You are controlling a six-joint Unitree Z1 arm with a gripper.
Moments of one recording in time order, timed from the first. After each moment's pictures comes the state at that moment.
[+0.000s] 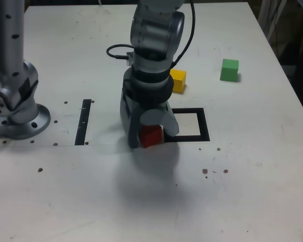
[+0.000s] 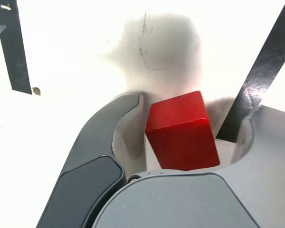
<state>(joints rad) -0.25 1.90 -1.16 0.96 0.00 -0.52</state>
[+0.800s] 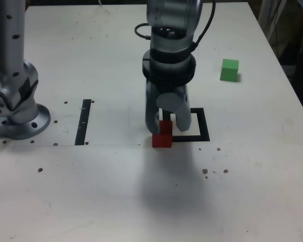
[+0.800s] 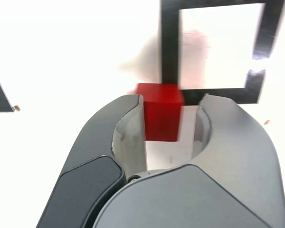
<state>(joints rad) -0.25 1.91 -1.37 1.07 0.05 -0.24</state>
